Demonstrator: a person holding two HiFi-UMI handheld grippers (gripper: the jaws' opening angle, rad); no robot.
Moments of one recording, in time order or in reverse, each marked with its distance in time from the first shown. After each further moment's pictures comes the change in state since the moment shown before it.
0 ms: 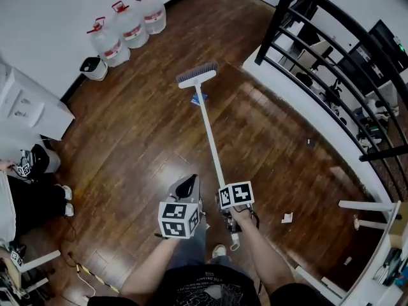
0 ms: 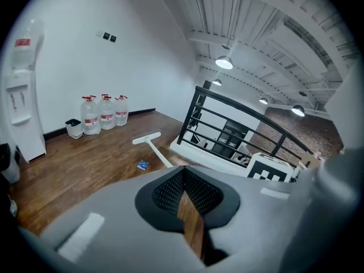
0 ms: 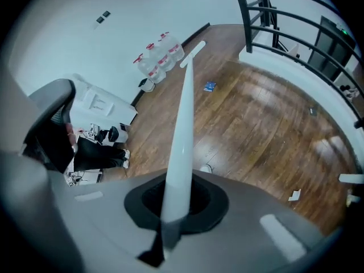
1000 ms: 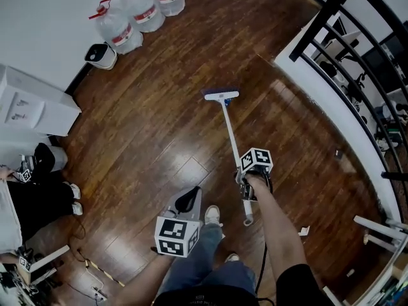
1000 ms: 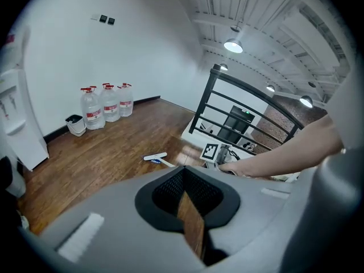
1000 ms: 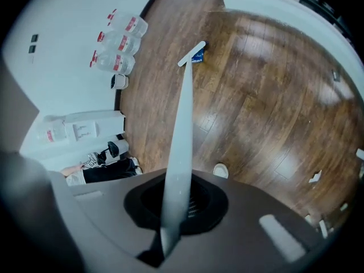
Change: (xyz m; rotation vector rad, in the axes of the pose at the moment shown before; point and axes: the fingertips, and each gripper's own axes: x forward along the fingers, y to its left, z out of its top) left arm 0.089 0.133 0.016 0.017 0.140 0.043; right arm 0.162 -0.063 0.181 0.323 0.310 0.105
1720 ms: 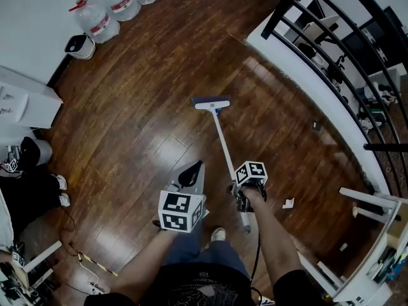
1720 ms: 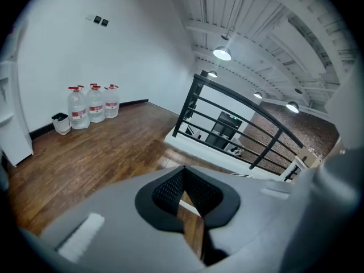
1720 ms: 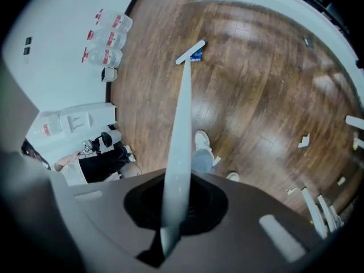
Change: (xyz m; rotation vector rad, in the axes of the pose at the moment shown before) left arm -0.011 -0.103 -0.018 0.008 -0.051 -0.114; right arm -0.025 -0.090 -0.192 0.089 0.064 -0.033
